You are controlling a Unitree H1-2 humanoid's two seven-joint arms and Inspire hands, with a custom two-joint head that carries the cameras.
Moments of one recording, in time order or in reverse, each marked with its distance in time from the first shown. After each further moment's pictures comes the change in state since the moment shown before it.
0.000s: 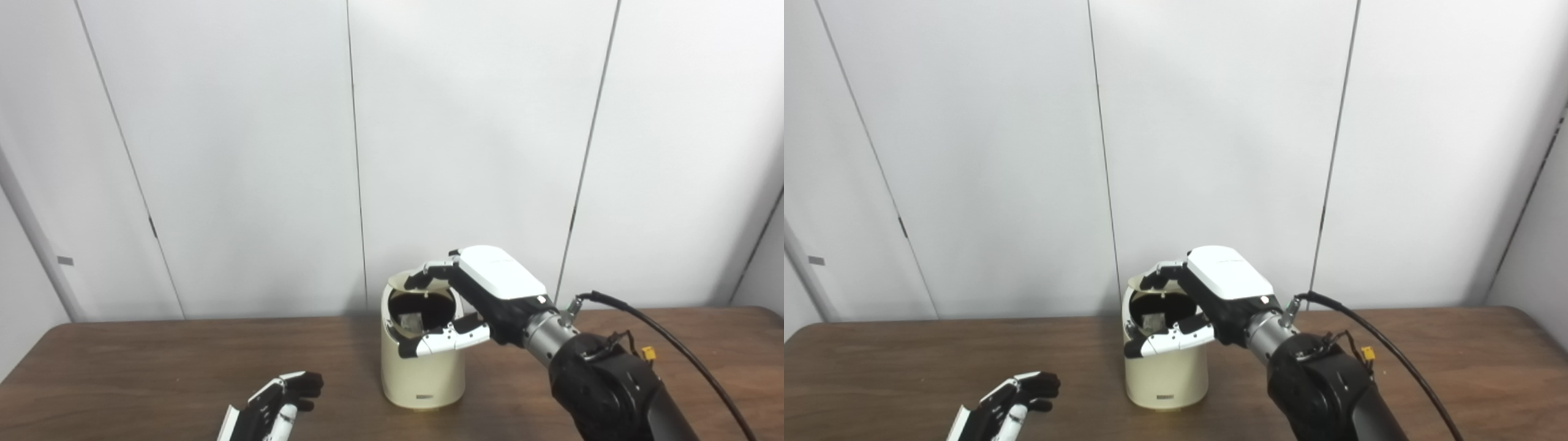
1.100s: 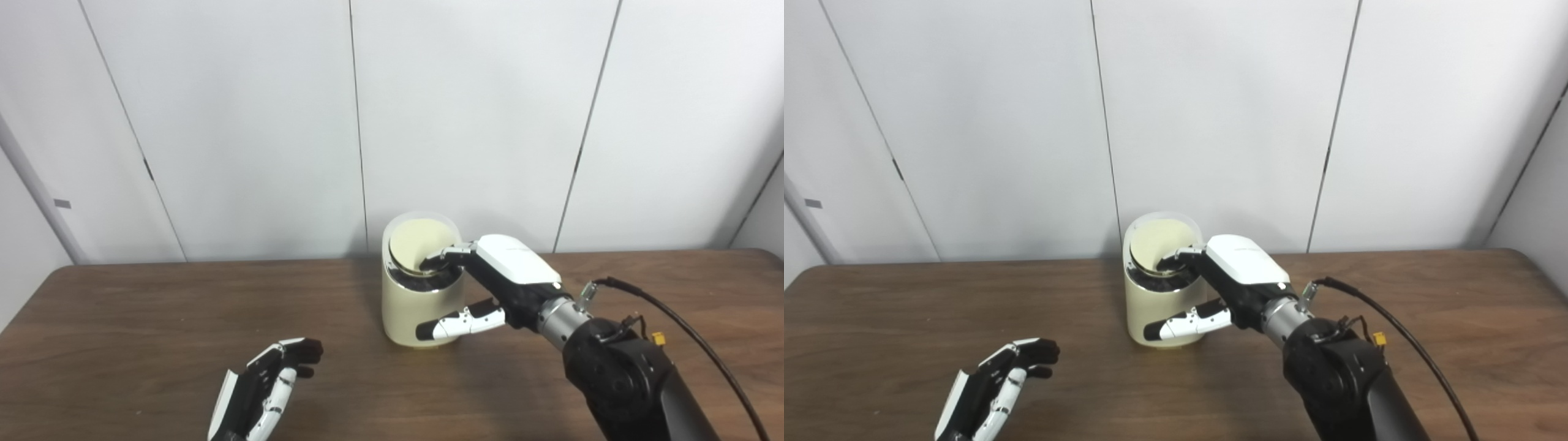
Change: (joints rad) left arm 0.102 -0.011 0.000 -0.133 -0.001 0.112 -0.027; right arm 0.133 -0.014 -0.018 -0.024 0.028 0.017 0.028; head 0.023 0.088
